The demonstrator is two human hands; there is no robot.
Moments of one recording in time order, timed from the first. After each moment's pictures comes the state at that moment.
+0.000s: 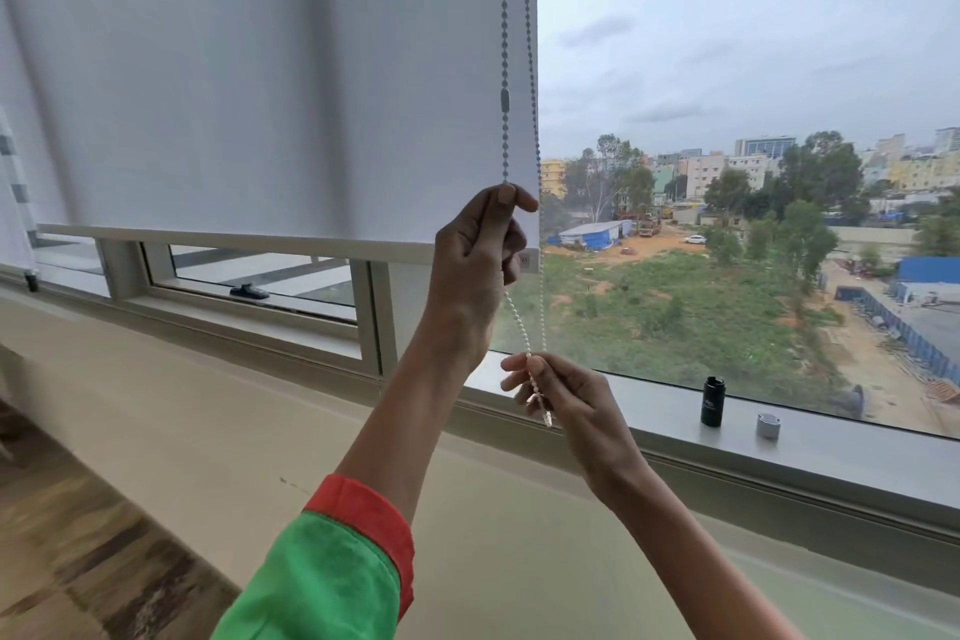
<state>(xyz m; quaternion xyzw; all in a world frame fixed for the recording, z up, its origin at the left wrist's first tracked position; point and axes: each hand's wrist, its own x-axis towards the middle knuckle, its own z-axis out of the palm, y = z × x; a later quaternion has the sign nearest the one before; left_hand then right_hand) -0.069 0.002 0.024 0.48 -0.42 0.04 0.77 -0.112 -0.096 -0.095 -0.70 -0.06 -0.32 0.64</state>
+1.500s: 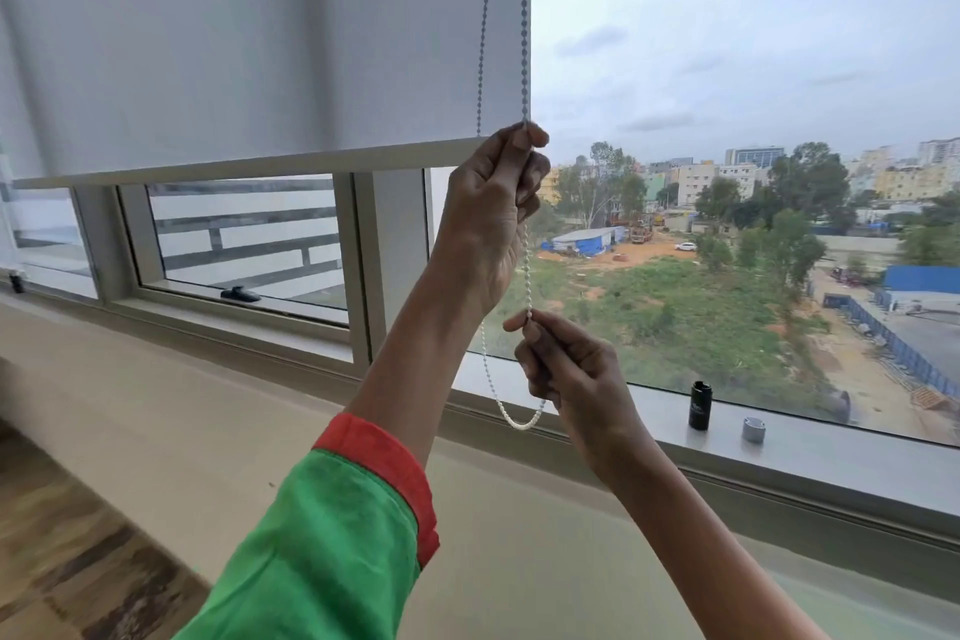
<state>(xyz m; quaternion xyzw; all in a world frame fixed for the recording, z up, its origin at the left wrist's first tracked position) -0.078 -0.013 0.069 0.39 -0.45 -0.03 0.80 -0.123 -0.092 -0.063 -0.63 -0.14 -0.35 0.68</state>
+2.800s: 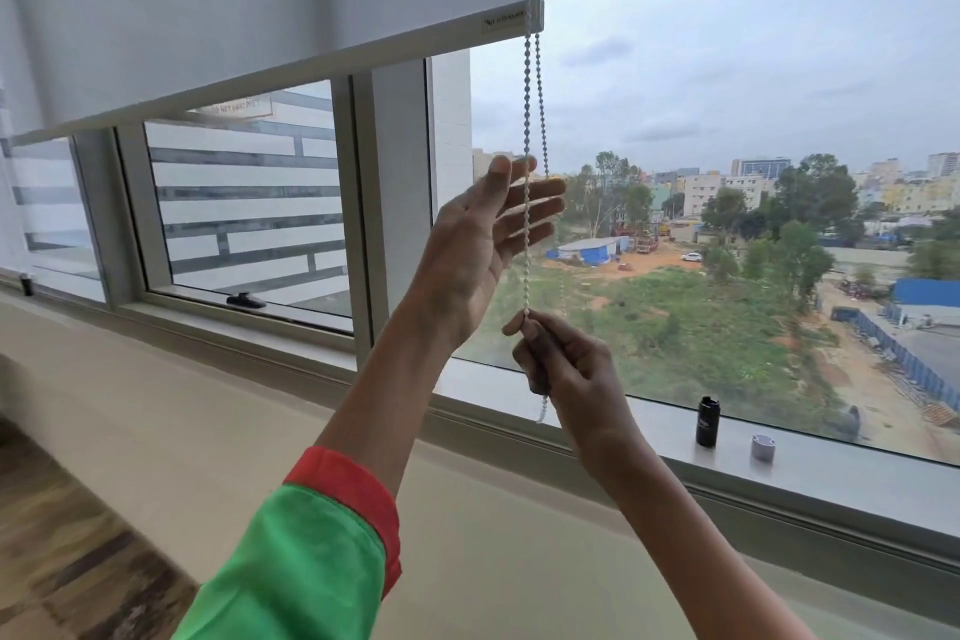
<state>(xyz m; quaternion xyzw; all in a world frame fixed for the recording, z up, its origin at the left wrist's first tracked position) -0.065 0.007 0.053 0.45 -0.45 -0.09 0.77 -0.111 -0.089 -0.054 -0.66 -0.13 -0.39 0.63</state>
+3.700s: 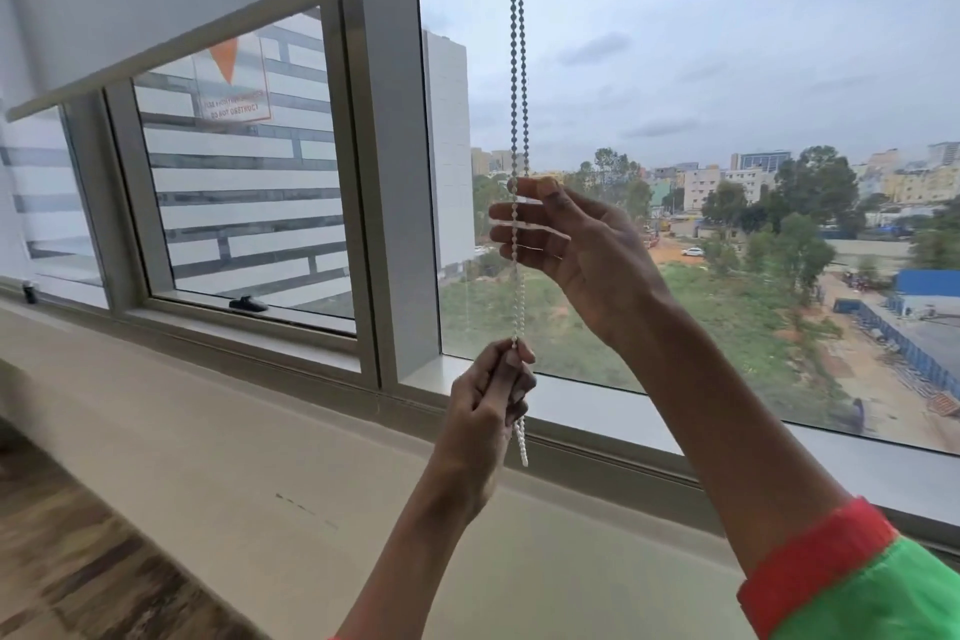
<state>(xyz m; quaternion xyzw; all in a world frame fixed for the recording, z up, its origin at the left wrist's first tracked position) -0.077 0.008 -0.069 0.50 -0.37 -0.09 0.78 -0.116 -0.098 0.044 -0.61 -0.17 -0.31 0.71</state>
